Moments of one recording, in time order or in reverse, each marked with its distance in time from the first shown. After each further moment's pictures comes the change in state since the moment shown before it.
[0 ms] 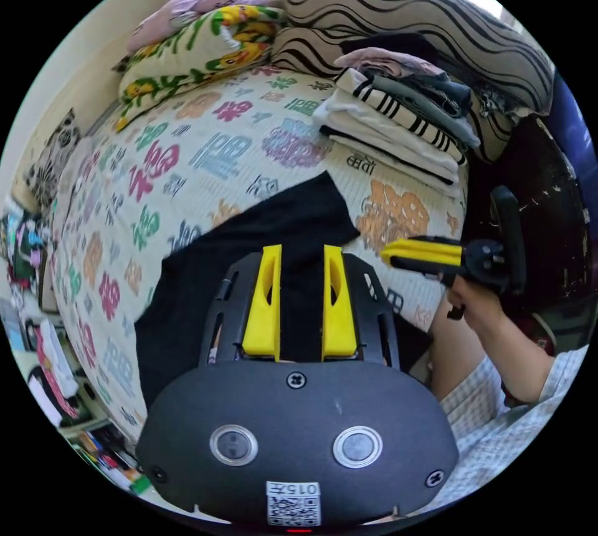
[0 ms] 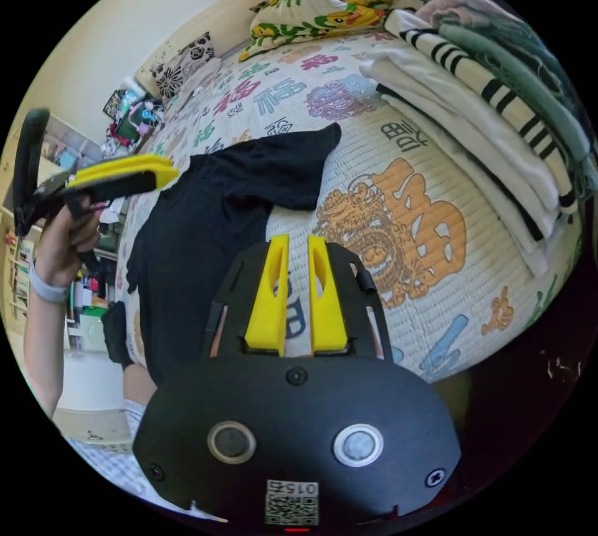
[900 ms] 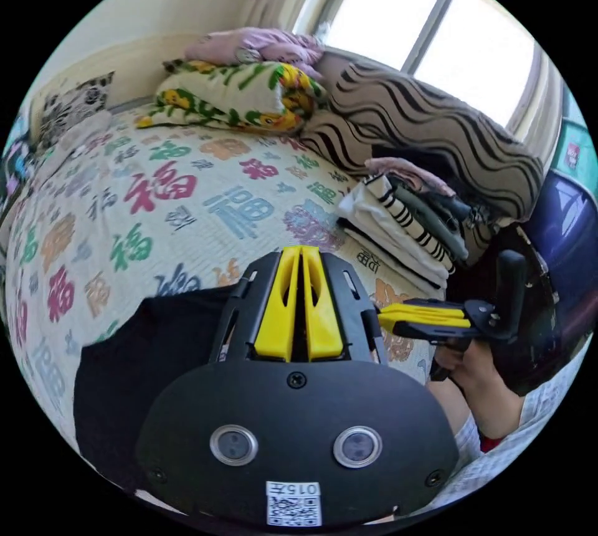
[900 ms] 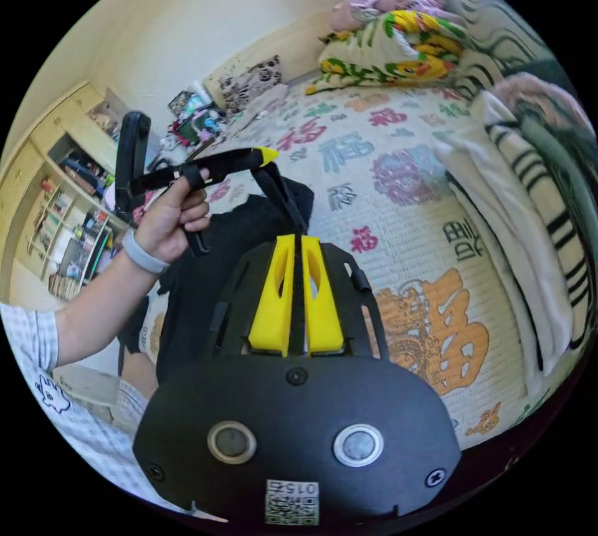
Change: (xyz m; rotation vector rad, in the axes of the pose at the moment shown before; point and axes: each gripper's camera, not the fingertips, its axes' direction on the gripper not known) left arm -0.137 0.008 0.021 0.434 0.183 -0.318; right arm -0.062 -0.041 -0.007 0.133 -0.178 -0.332
